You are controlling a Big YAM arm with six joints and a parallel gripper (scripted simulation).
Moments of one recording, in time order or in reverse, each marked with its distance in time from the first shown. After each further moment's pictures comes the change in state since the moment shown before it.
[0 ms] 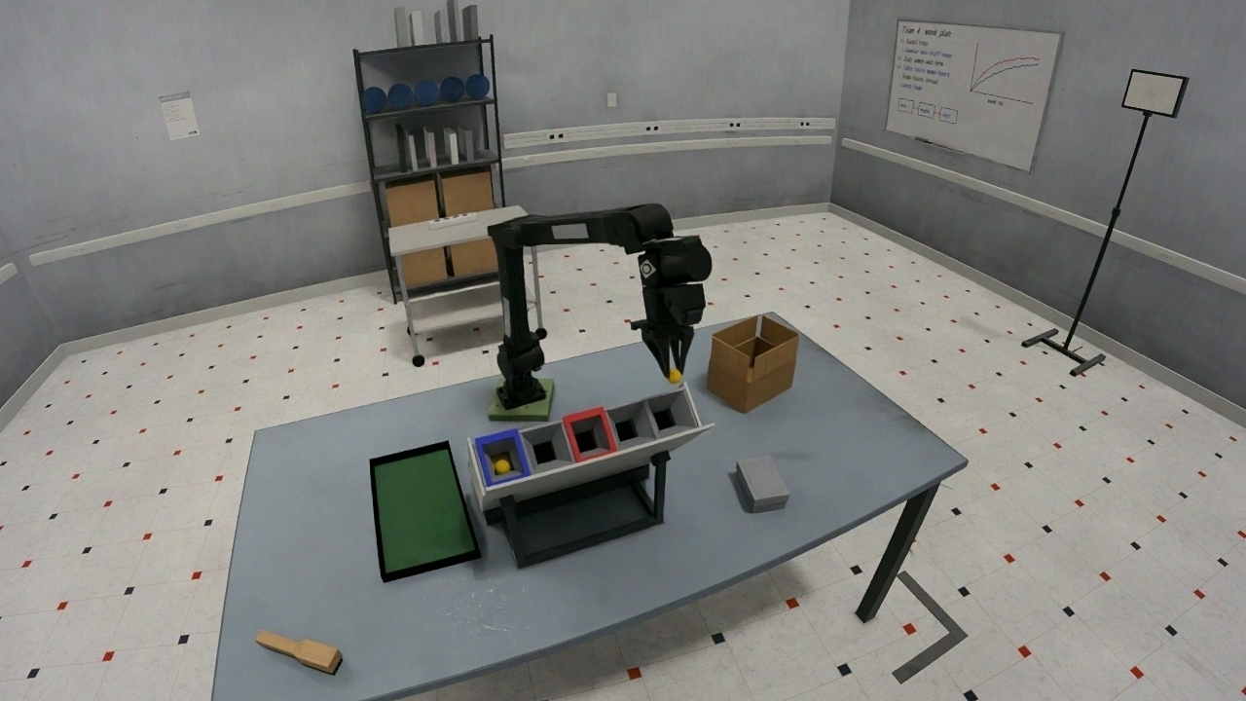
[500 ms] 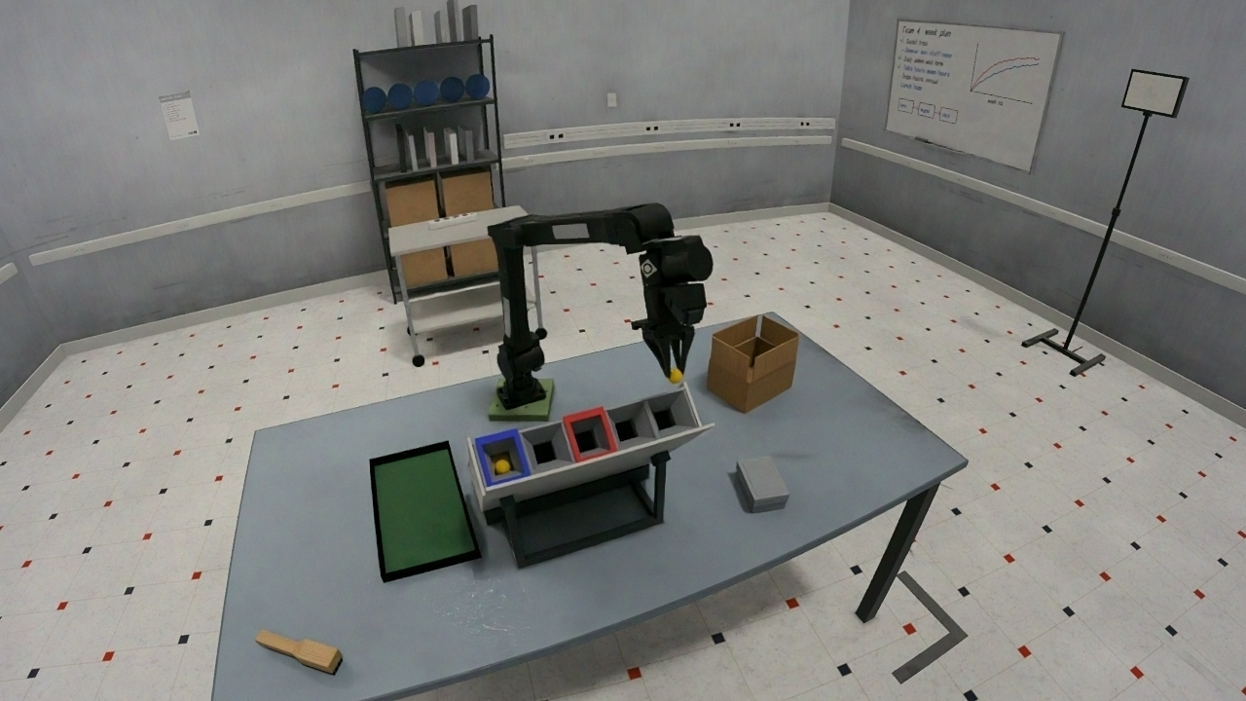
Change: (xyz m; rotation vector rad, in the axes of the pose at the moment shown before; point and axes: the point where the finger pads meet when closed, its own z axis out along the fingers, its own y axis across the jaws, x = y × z) arm 0.000 0.002 0.000 0.000 -0.001 -0.001
